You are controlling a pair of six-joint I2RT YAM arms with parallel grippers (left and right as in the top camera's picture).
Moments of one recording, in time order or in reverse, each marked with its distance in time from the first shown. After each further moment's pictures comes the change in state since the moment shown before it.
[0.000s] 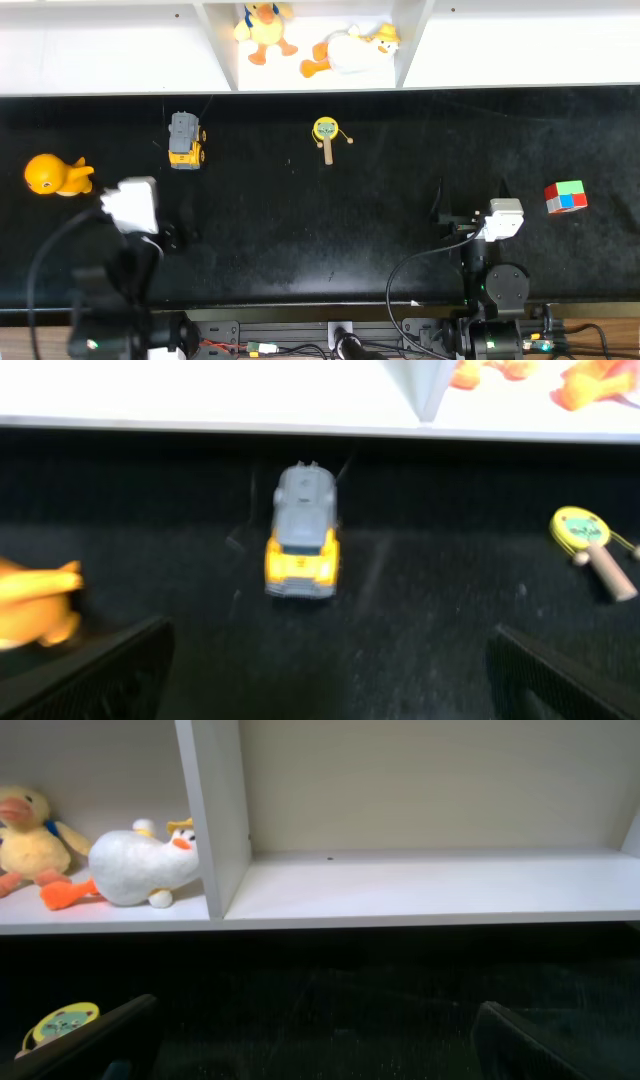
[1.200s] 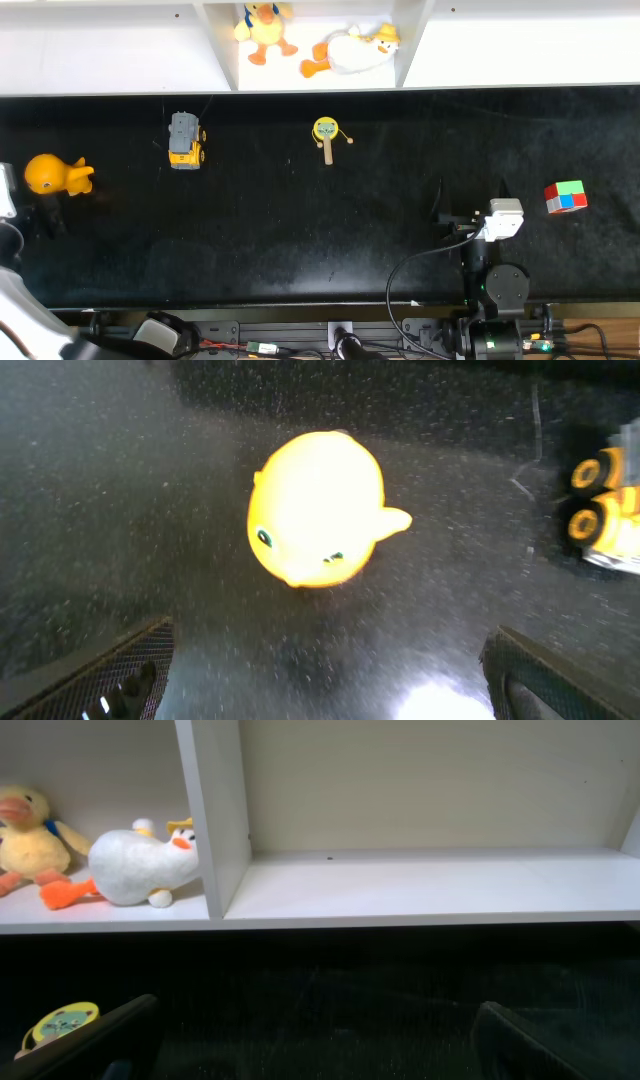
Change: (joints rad) left arm 0.923 0.803 0.414 -0.096 0.418 0.663; right arm 0.000 0.000 0.000 0.000 0.000 0.000
